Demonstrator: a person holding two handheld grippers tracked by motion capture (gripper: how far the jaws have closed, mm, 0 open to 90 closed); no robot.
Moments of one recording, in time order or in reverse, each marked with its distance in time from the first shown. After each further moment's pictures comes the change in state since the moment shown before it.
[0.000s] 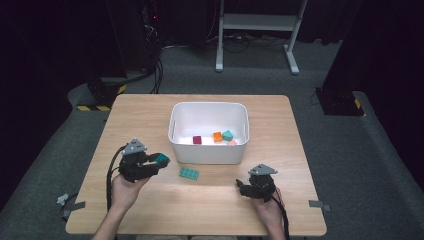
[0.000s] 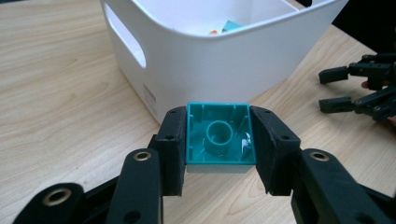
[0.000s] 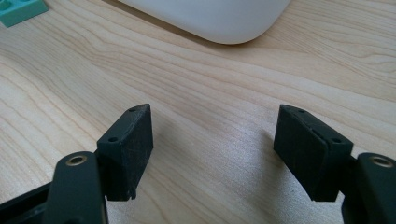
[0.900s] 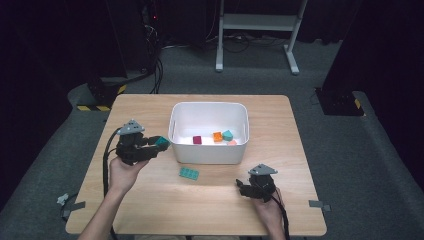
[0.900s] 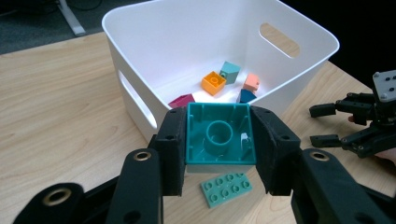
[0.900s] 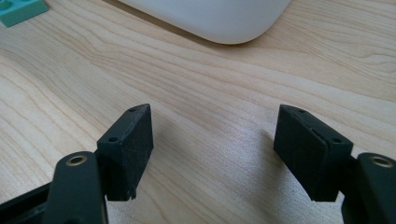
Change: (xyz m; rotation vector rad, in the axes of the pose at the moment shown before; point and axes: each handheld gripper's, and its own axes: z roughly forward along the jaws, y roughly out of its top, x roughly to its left) left arm 0.007 0.050 -0.010 -0.046 -0.016 0.015; right arm 0.000 0.000 0.000 0.000 0.001 -0.001
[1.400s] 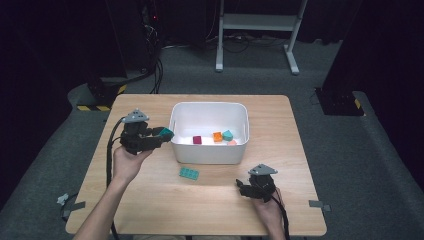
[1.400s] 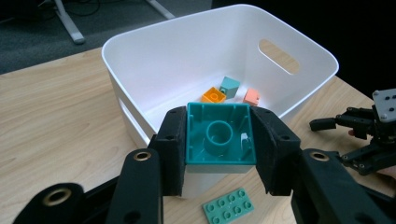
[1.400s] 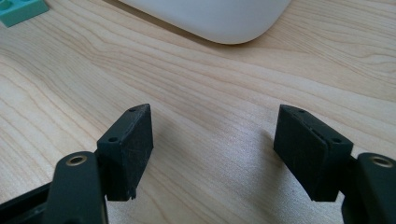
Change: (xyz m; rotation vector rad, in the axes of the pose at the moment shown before) left arm 0.002 0.028 0.009 0.004 -0.004 0.015; right arm 0.000 0.000 0.000 -0.001 0.000 -0.001
